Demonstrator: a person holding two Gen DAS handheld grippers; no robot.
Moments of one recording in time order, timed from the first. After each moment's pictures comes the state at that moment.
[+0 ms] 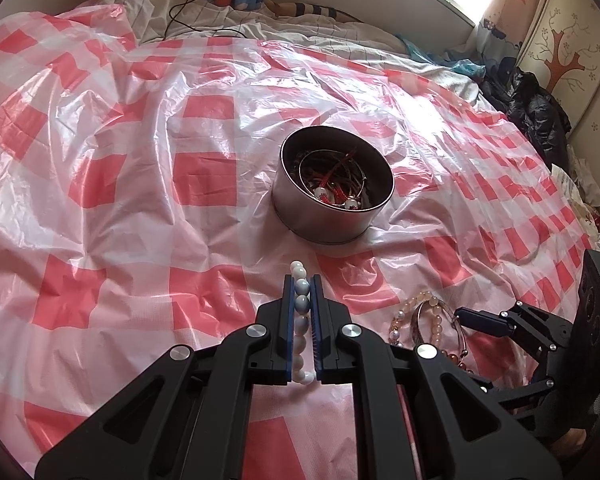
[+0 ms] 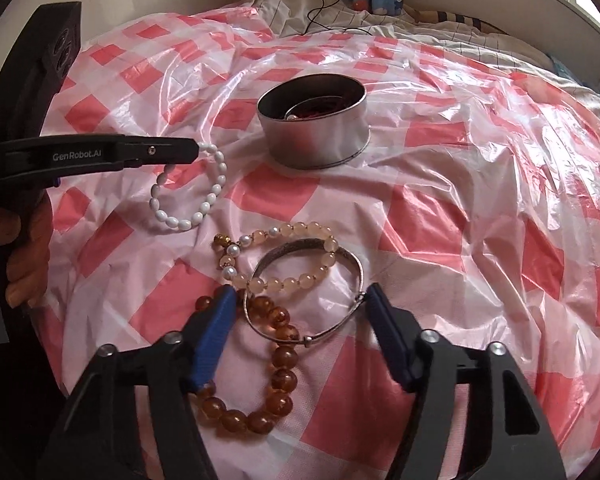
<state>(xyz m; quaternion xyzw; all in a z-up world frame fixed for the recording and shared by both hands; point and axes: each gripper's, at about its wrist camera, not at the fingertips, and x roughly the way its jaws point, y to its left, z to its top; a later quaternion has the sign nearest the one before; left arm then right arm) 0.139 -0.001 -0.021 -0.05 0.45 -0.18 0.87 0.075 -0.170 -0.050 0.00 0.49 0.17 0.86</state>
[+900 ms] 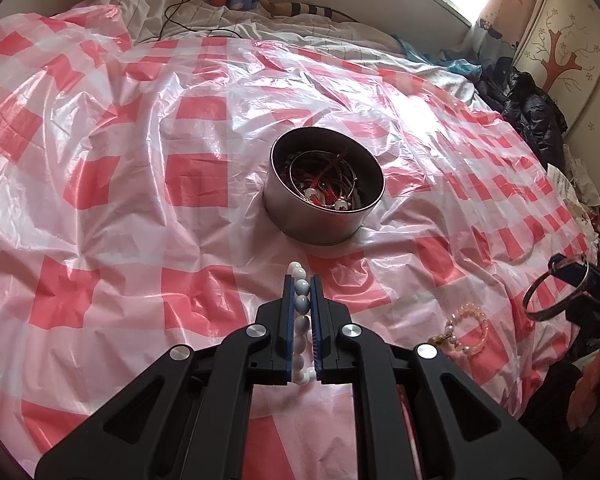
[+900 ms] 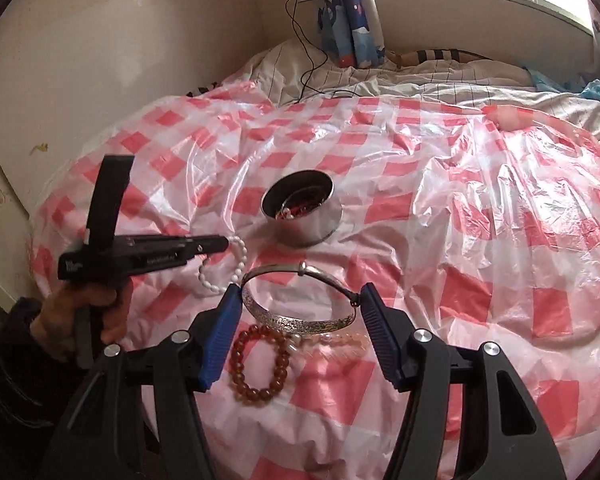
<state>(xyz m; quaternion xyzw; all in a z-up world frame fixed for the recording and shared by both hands) 0.137 -0.005 -0.018 -0.05 0.45 -0.19 0.87 0.053 -0.225 0.047 0.08 0.40 0.19 0.89</state>
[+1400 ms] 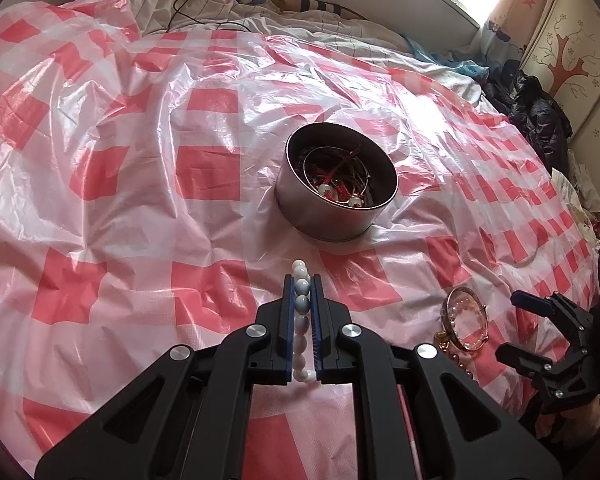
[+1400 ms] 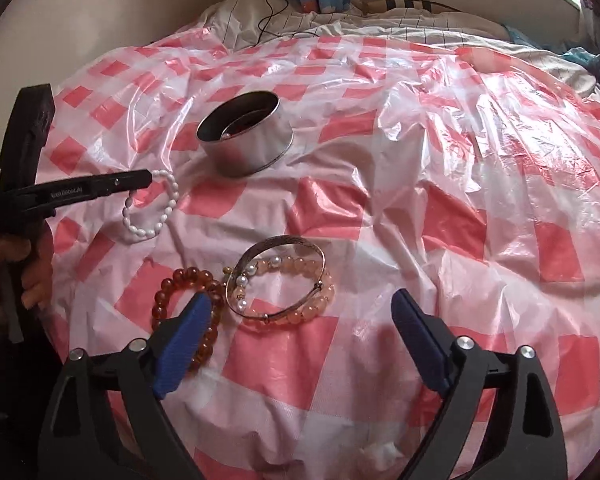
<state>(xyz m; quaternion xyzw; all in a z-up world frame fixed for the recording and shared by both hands) 0.141 0.004 -0.022 -0.06 0.47 -0.18 0.86 0.062 -0.228 -0.020 0.04 0.48 0.13 0.86</state>
